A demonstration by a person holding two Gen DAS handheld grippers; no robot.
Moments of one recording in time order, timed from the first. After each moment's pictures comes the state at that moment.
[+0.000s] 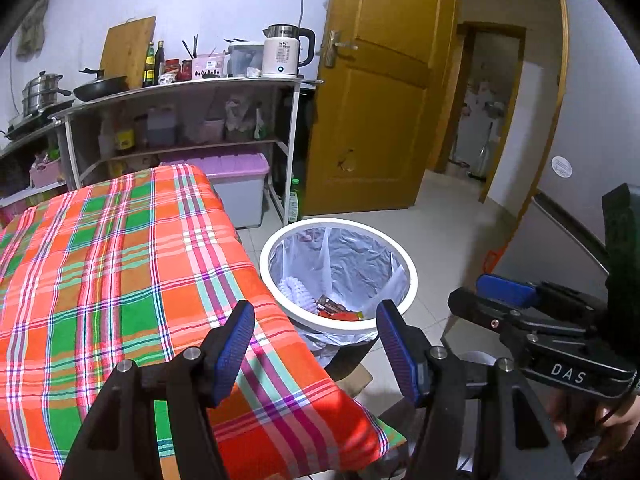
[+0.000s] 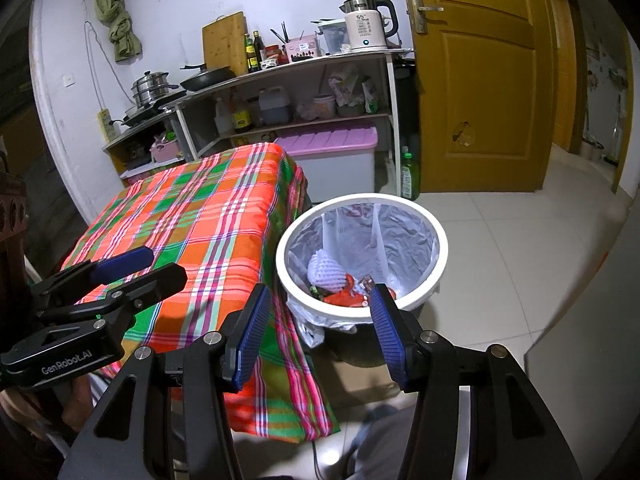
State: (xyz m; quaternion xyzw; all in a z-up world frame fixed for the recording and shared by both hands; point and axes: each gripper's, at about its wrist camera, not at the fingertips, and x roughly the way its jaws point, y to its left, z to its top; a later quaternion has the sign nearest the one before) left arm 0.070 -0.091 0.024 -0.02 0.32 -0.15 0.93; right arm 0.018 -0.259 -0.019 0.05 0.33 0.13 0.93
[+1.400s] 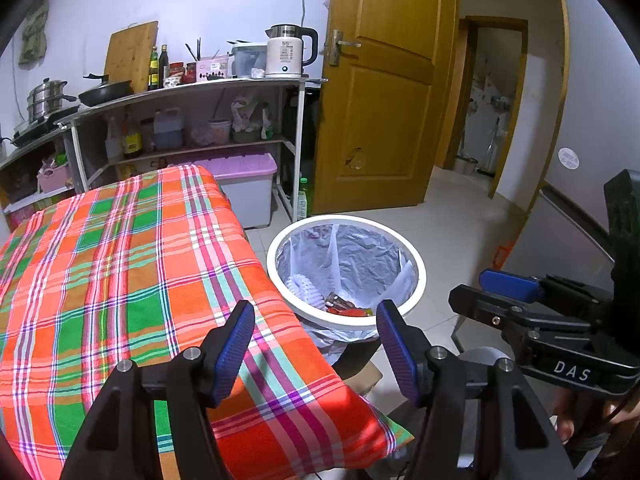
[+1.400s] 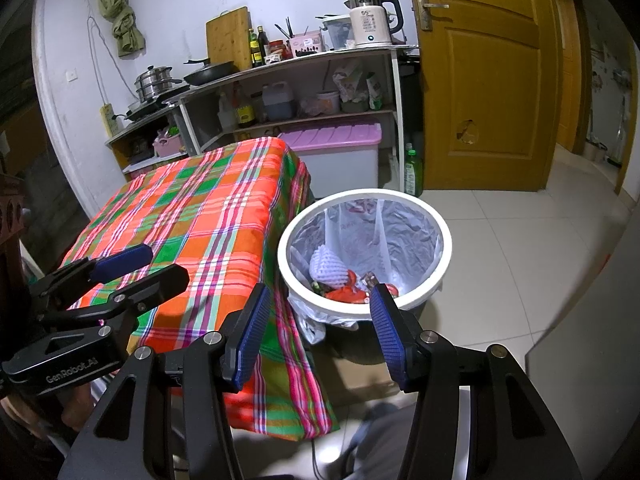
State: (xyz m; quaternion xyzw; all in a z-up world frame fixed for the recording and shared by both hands) left arm 0.067 -0.092 0.022 -0.01 0.32 -0.14 0.94; right arm 0.017 -0.255 -0.021 0.04 0.34 0.13 0.93
